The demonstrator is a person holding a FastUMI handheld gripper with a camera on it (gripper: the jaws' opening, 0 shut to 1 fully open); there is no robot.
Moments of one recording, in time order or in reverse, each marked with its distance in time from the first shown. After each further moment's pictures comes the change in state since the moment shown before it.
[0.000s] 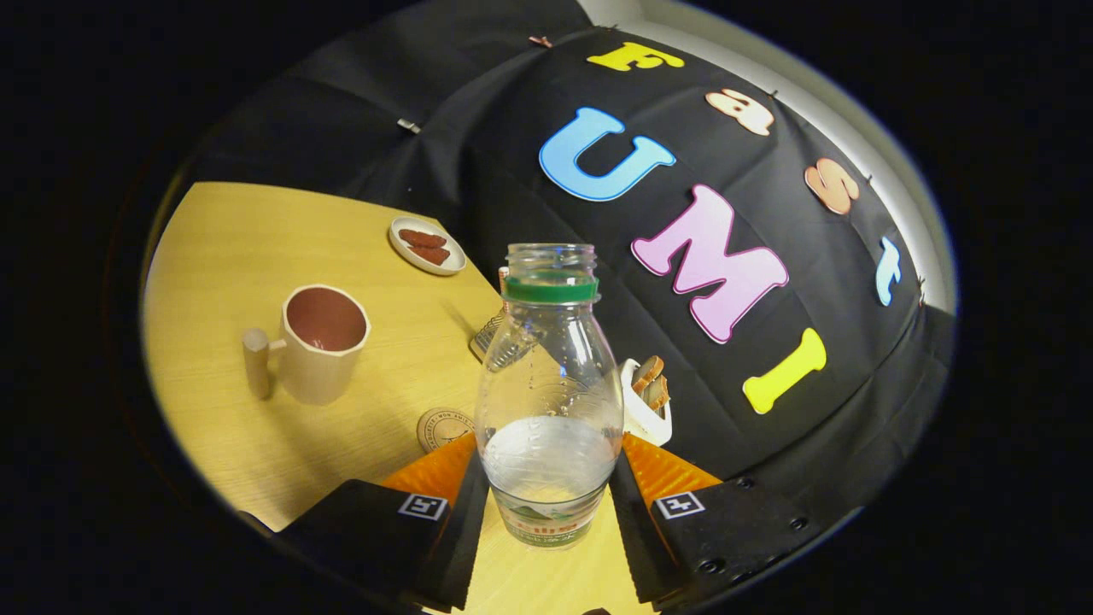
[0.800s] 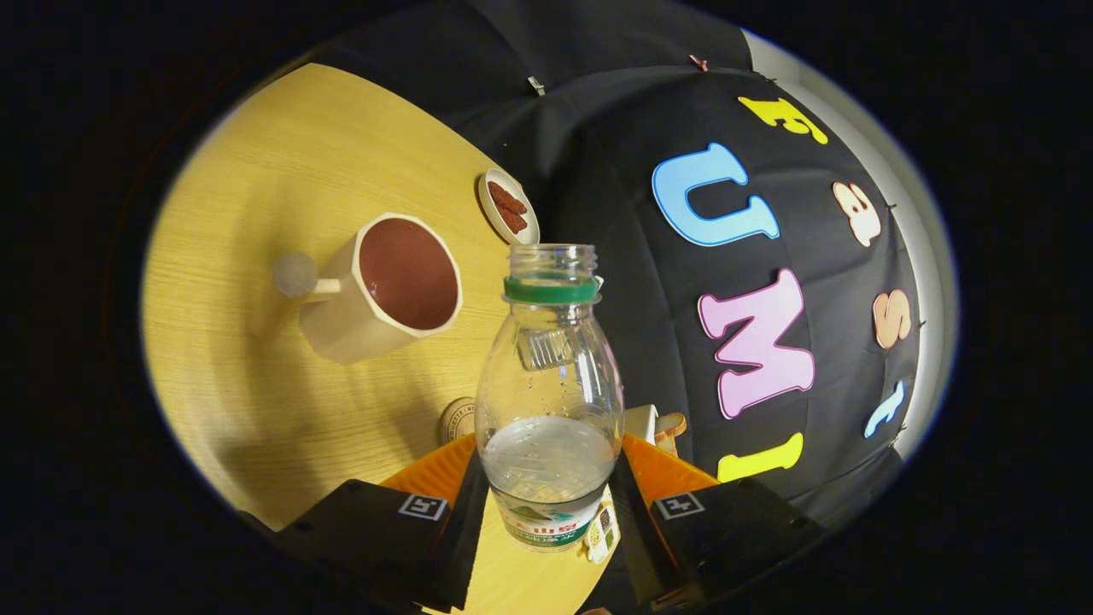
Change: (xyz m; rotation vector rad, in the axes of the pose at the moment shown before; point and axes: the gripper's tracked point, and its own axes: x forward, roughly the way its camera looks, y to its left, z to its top) arm 0.031 0.064 0.011 -0.403 0.024 0.047
